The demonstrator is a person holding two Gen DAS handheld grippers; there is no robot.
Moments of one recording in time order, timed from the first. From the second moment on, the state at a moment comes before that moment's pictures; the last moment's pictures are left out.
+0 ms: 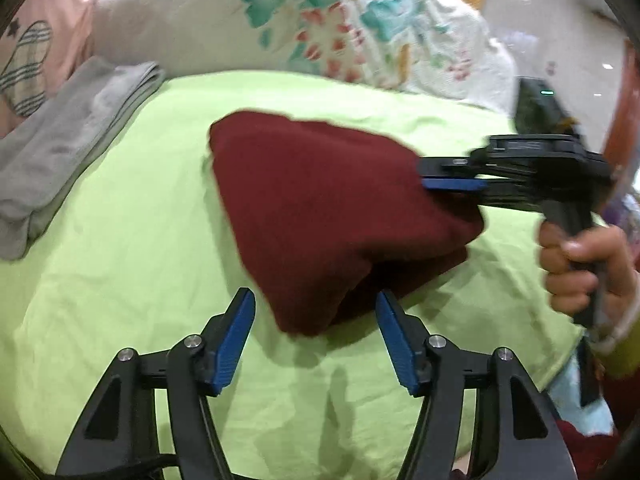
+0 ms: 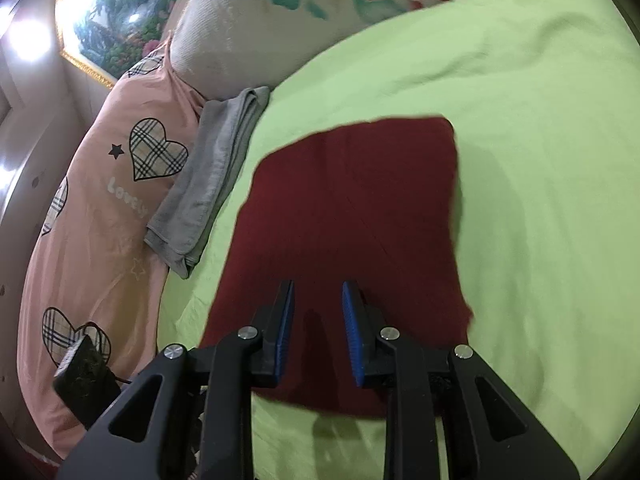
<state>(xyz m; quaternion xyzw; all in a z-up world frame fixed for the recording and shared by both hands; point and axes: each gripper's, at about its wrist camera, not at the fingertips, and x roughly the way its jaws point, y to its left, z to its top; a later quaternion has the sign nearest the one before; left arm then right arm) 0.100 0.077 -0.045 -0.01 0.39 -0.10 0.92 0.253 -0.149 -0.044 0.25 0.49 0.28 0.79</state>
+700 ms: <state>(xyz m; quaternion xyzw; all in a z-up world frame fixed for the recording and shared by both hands) 0.088 0.101 -0.027 -0.05 0.37 -0.15 0.91 0.233 -0.151 -0.045 0.22 0.49 0.28 0.80</state>
